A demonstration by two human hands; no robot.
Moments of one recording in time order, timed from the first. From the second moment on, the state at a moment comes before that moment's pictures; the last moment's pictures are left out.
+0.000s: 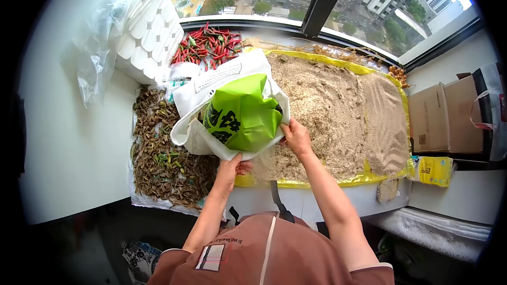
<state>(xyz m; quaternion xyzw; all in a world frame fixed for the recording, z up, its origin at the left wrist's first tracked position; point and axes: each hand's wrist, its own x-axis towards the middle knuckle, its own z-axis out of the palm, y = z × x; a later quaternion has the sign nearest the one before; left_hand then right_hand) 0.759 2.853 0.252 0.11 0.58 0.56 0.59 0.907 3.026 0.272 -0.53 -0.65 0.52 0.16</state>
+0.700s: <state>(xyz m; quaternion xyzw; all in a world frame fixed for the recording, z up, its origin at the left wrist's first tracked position) 0.711 2.785 0.302 0.18 0.56 0.40 0.70 0.825 3.036 0.387 -0.25 -0.89 0.16 0.34</state>
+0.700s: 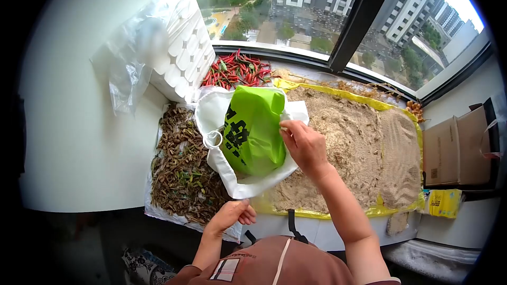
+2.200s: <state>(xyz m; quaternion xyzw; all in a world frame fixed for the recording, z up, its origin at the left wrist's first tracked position) 0.690 2.772 0.296 0.33 0.84 0.44 0.01 0.800 3.022 0.480 -0.23 -0.91 0.15 0.29</state>
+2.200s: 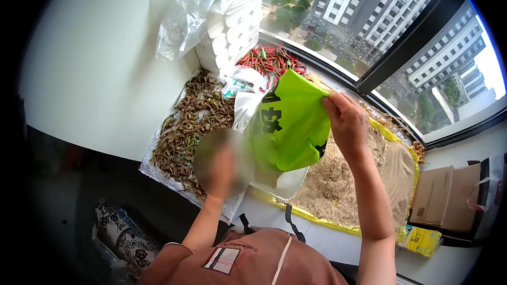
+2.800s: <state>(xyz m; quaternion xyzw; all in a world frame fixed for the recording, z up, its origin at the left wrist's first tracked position) 0.679 2.776 0.320 0.36 0.78 0.49 -0.10 0.860 3.045 0.532 -0.29 -0.83 0.20 0.43</state>
